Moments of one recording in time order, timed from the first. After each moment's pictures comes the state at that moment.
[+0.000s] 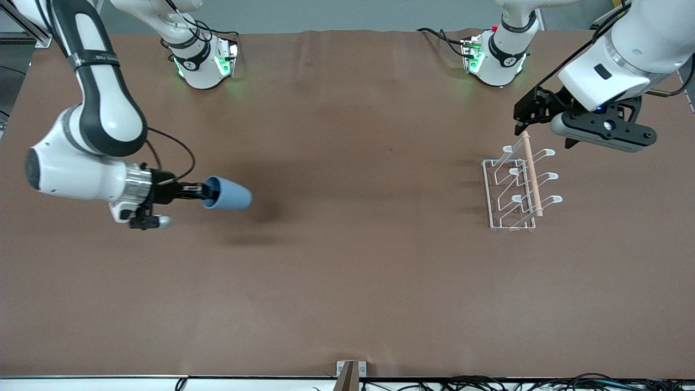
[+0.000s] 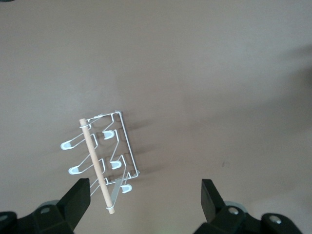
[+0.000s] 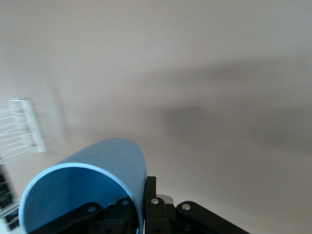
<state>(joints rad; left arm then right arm) 0.05 0.06 -0.38 -1.44 -0.04 1.54 -0.04 0.06 0.25 0.10 -1.91 0.71 1.98 -0.11</state>
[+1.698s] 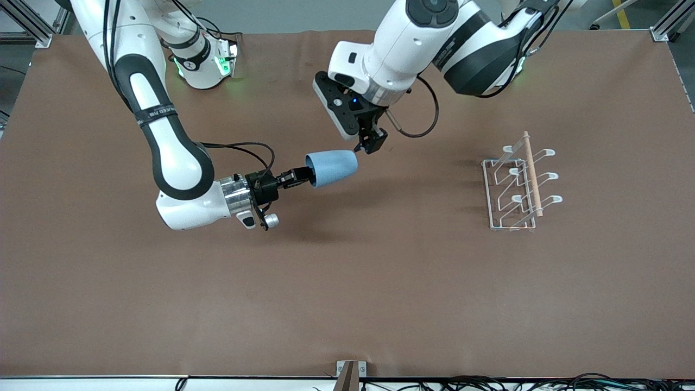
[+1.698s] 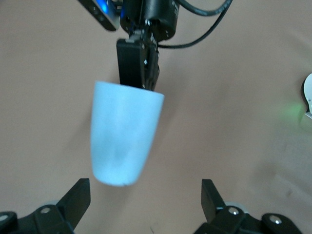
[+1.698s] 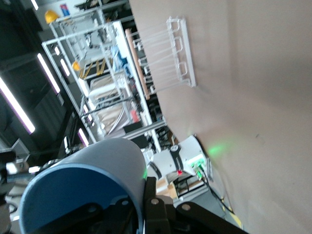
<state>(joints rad) -0.25 0.38 -0.65 -1.44 -0.04 1.99 0.23 0.27 0.57 0.09 -1.68 1.36 1.64 -0.35</state>
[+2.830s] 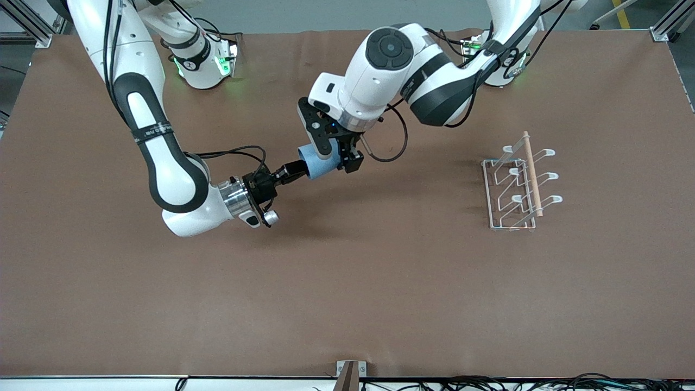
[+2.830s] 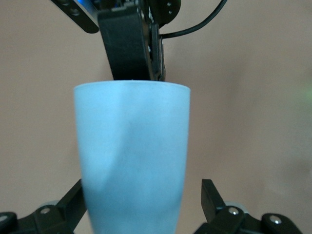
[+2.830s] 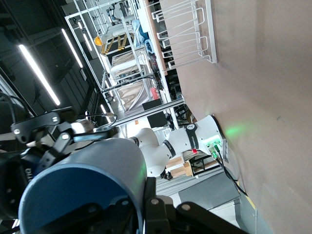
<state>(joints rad) -0.31 0.52 -0.65 -1.44 0.09 2.09 0.26 0.24 0.60 0.09 -1.67 1.40 1.51 -0.41</state>
